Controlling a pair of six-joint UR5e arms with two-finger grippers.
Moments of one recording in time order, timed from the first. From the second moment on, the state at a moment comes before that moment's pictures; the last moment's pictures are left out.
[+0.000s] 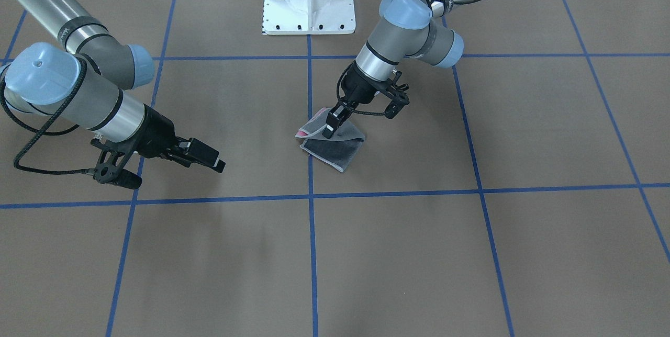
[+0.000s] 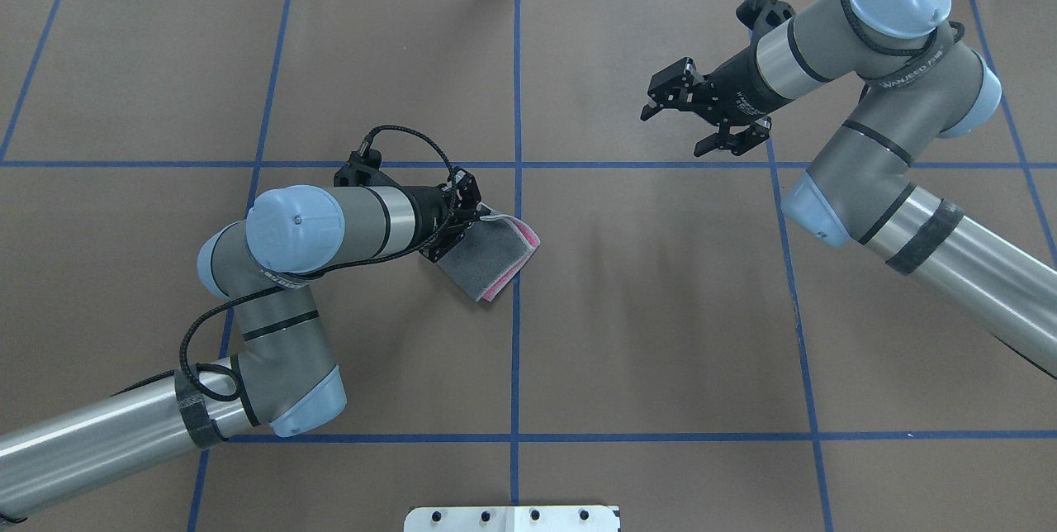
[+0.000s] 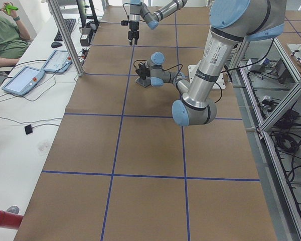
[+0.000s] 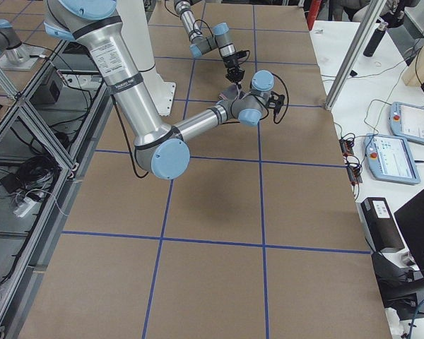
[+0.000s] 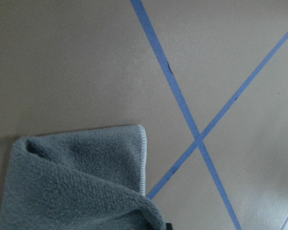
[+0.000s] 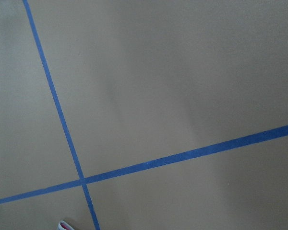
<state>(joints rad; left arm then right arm) -0.49 -2.14 -1.47 -2.48 -1.64 -2.30 0.89 -1.07 1.47 -0.85 2.31 1.56</state>
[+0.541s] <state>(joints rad) -0.51 -2.11 -1.45 -2.52 -1.64 -2.32 0.89 -1.07 1.47 -0.85 2.31 1.56</state>
